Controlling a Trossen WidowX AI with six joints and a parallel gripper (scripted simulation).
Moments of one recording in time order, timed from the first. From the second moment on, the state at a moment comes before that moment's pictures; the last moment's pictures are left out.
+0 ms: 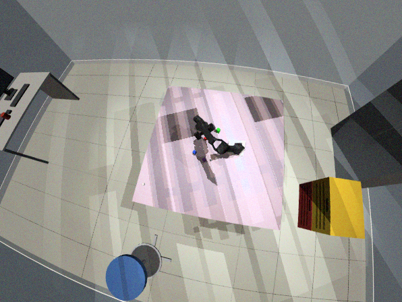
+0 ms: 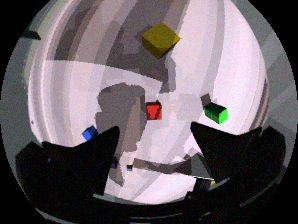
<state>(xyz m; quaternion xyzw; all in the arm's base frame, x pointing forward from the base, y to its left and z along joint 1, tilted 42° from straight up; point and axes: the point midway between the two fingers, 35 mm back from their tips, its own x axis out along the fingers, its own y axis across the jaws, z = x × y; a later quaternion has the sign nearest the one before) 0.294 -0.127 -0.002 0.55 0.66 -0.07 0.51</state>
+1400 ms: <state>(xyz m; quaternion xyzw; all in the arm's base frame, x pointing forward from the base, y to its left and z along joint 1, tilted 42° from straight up) 0.299 -0.076 -0.058 0.54 0.66 -0.07 0.51</state>
